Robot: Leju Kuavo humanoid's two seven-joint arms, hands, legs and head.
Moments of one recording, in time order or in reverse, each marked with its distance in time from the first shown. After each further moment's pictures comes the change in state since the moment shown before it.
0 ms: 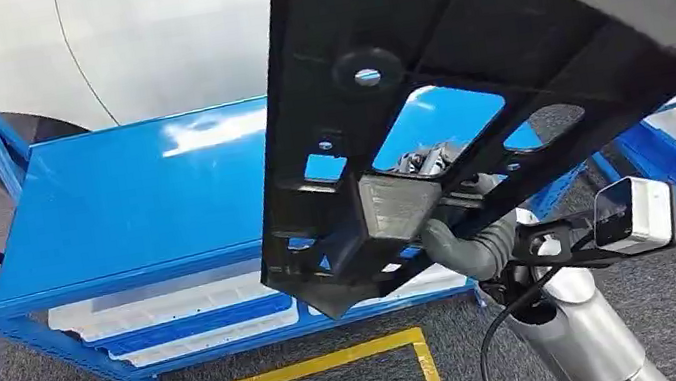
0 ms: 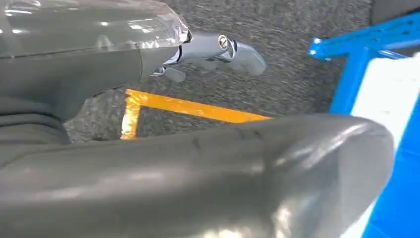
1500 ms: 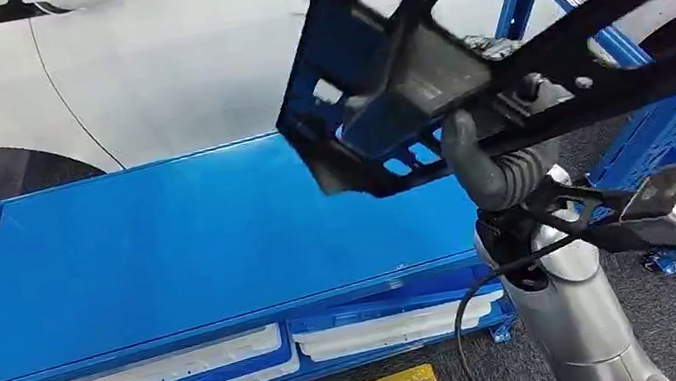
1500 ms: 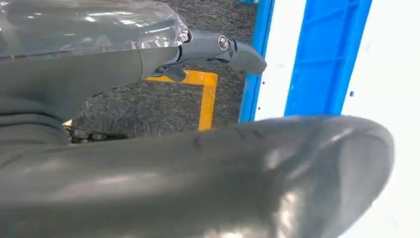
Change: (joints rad) left arm -0.058 -0.019 -0.066 0.000 -0.012 -0.037 -0.024; right arm -0.108 0.106 -0.082 -0.029 0.198 -0.247 -0.012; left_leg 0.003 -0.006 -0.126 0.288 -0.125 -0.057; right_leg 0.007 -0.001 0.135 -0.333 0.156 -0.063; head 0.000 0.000
